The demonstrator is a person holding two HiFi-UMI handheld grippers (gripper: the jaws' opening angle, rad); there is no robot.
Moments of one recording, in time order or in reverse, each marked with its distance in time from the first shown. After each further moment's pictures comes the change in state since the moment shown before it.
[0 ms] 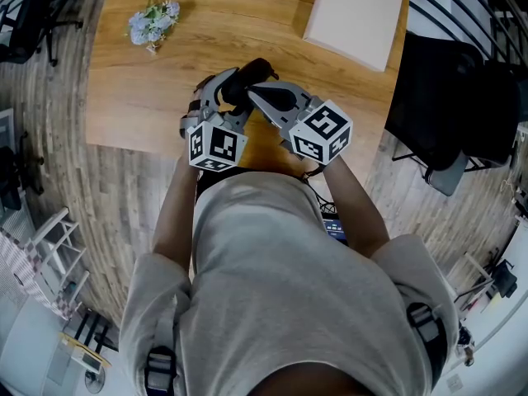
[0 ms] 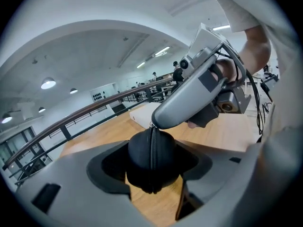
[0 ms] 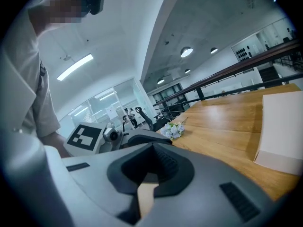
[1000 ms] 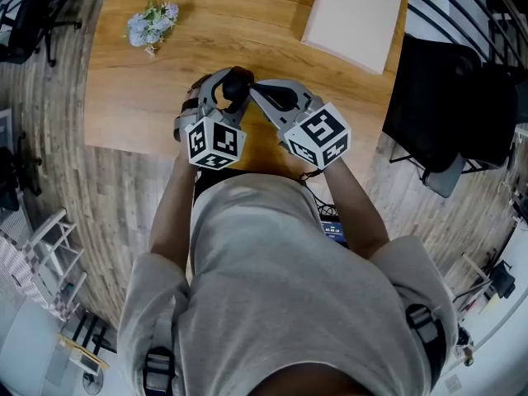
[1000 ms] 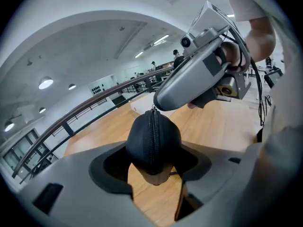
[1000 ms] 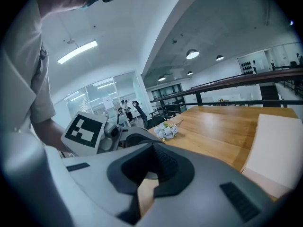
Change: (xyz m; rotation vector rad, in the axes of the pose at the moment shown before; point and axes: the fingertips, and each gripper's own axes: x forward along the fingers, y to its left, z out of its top) left arm 0.005 0.010 -0.014 0.037 0.131 0.013; right arm -0.004 -0.007 0.010 -0.131 0.048 -0.084
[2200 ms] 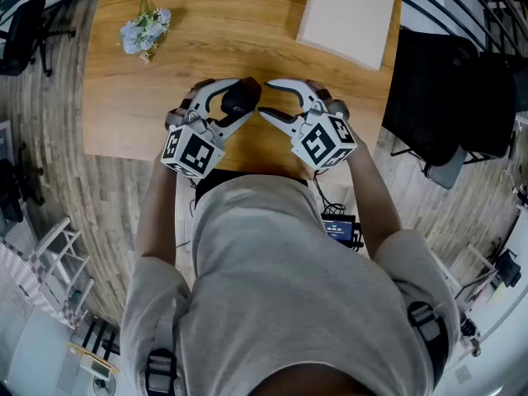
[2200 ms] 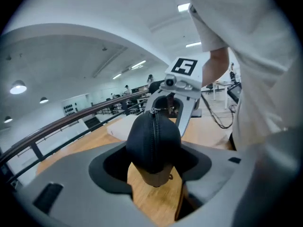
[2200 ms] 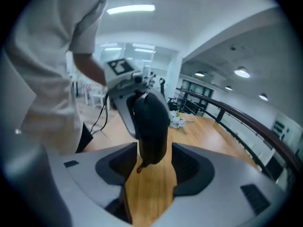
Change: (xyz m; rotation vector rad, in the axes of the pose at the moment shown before) left arm -0.031 -0.023 0.032 0.119 -0.298 -0.302; right arm -0.014 -0.004 -0.041 -0.625 0.233 0.064
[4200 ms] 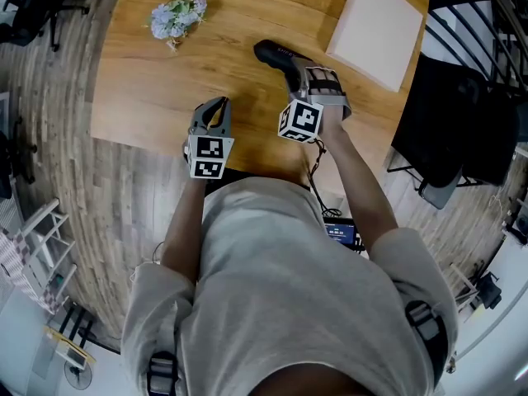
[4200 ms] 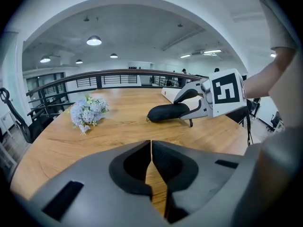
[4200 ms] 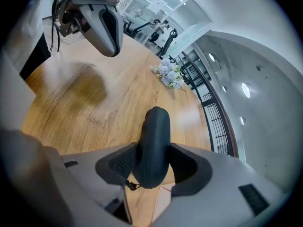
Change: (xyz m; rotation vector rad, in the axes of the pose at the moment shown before) left arm -0.056 0.010 -0.150 -0.677 0.261 0.518; right arm 0.091 -0.063 -0.093 -0.410 0.615 -0.335
